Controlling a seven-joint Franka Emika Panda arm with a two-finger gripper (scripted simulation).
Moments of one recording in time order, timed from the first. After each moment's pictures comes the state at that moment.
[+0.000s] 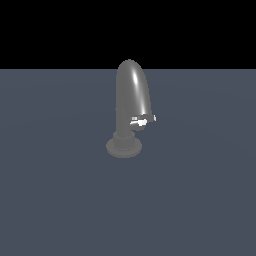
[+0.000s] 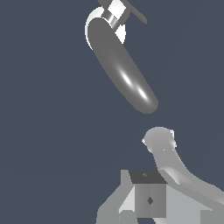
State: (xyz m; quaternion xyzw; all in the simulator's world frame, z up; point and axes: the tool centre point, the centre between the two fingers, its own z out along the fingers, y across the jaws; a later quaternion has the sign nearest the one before) arm -0.084 0.010 0.449 -0.93 0.23 0.28 0.08
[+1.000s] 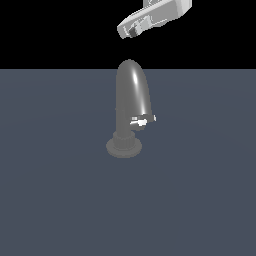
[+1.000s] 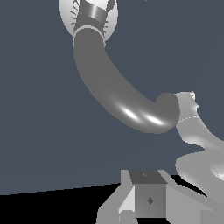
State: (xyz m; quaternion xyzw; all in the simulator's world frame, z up) arm -0.004 -0.017 0.372 -0.81 0.36 0.45 0.13
